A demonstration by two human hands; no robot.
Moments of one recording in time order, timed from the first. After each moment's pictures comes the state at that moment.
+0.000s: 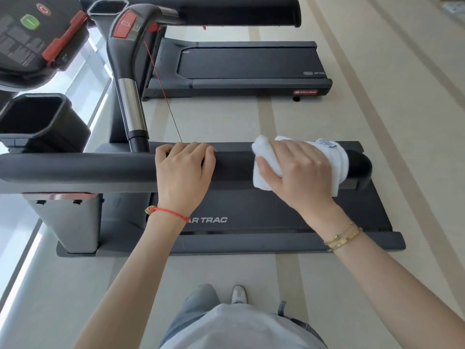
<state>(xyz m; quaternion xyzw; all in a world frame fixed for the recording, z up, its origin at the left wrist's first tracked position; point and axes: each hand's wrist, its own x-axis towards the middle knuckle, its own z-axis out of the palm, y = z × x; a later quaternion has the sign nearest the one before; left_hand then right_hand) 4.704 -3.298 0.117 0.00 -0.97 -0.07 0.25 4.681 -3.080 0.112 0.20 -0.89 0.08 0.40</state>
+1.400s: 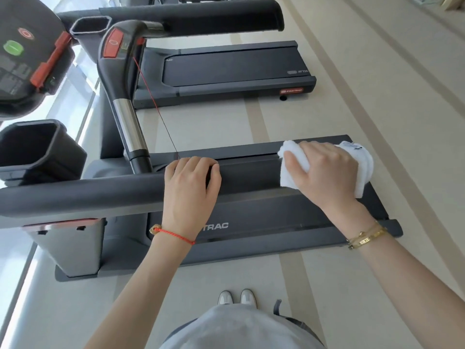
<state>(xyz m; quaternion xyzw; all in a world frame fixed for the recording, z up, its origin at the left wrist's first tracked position) 4.708 -3.306 0.127 -0.06 -0.96 -0.19 0.21 4.674 -3.058 0.122 0.08 -0.93 0.07 0.36</state>
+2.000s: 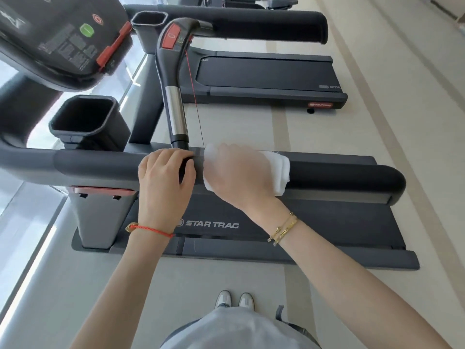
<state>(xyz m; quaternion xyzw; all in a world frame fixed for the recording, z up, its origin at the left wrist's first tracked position) 4.747 -3.386 0.138 0.05 -0.95 -0.21 0.23 4.692 -3.241 0.133 0.22 -0.94 0.13 0.24</state>
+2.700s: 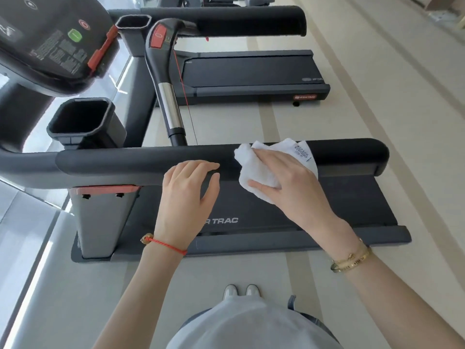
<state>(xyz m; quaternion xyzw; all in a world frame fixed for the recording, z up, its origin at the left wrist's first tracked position) 4.793 -3.369 0.140 -0.06 -0.94 -0.27 0.18 4.763 -3.160 0.151 0.23 -0.92 0.30 0.14</state>
